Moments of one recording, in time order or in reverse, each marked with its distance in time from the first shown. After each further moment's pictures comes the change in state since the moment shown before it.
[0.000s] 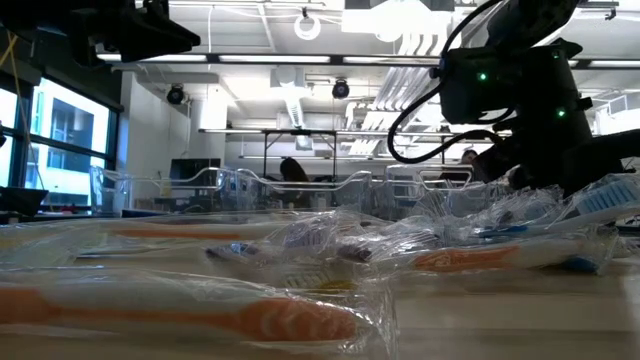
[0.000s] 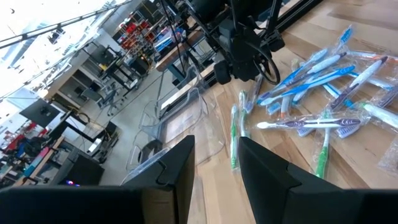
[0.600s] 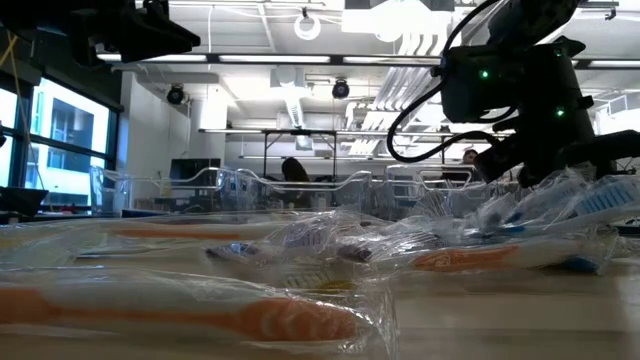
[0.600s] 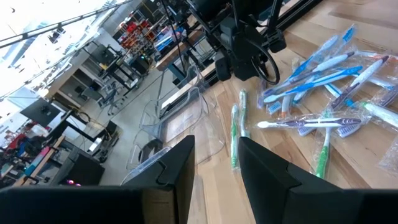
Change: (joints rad) left arm 0.000 0.000 0.000 -0.001 -0.003 0.000; right arm 0.002 0.000 -0.001 -0.002 0.027 0.112
